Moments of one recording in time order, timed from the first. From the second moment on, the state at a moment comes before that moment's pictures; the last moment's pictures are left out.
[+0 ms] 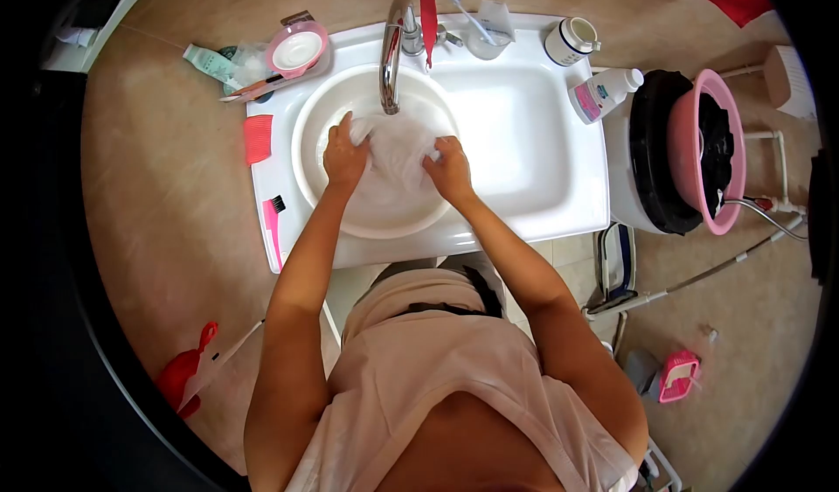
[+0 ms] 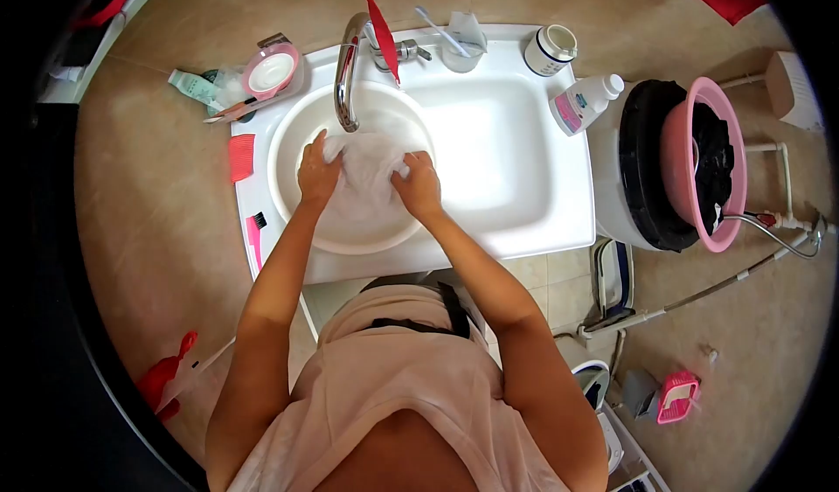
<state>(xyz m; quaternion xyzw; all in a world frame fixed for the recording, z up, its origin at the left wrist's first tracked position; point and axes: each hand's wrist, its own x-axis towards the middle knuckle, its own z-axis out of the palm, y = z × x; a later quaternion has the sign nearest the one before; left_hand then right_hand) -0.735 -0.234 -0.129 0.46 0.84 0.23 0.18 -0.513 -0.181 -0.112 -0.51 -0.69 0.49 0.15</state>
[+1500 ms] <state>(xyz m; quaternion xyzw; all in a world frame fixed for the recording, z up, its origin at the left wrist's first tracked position) -0.662 -0.242 -0.115 -0.15 0.57 0.42 0.69 -0.486 -0.162 -0.022 -0.32 -0.52 0.72 0.34</state>
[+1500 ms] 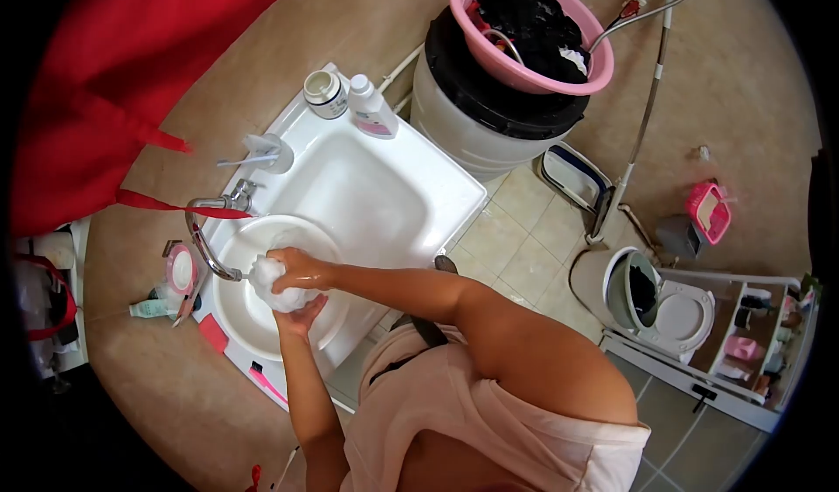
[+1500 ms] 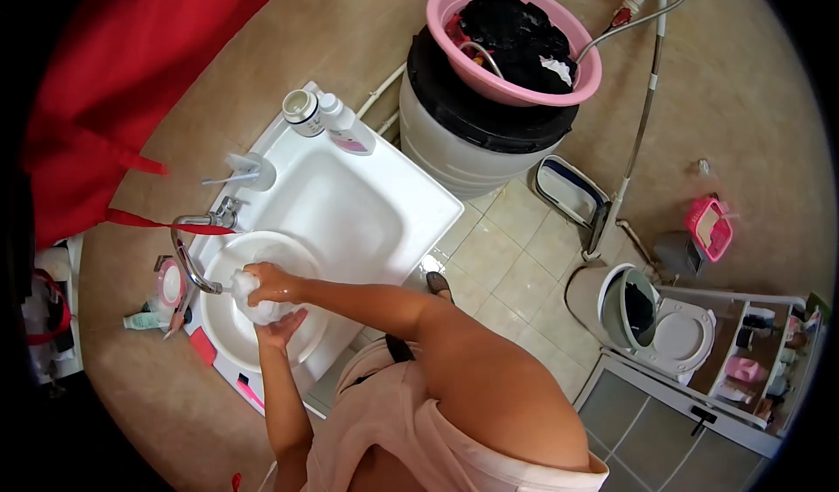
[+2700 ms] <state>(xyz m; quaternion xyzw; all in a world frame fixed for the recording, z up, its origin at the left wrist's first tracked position) -0.364 -0.136 -0.014 0.04 0.34 0.49 0.80 -0.227 -0.092 -0.082 -0.10 -0.19 0.88 0.42</state>
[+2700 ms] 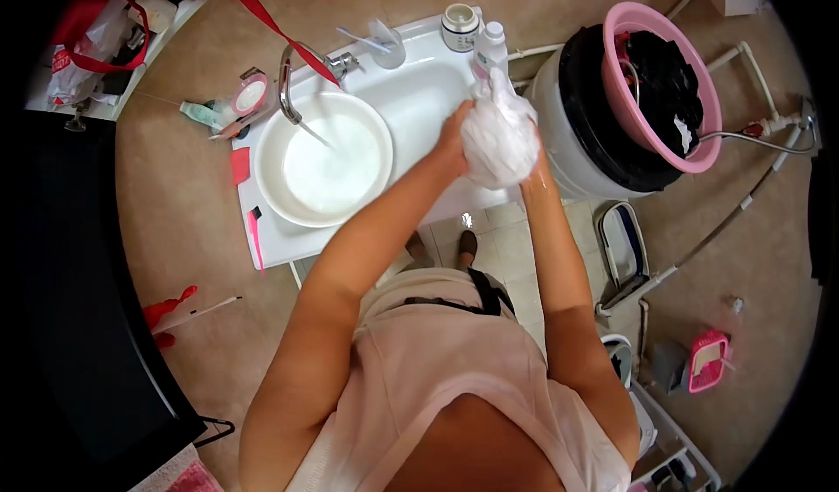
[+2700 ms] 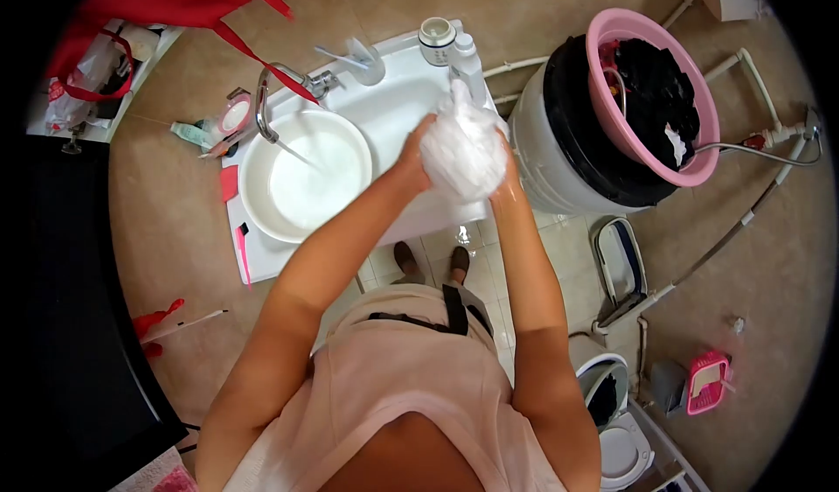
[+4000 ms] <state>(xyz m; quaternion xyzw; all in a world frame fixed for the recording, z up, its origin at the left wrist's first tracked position) -0.669 -0.262 -0.099 0.56 0.83 -0.02 0.05 -0.524 -0.175 -0.145 -0.38 -0.90 0.18 0.14</state>
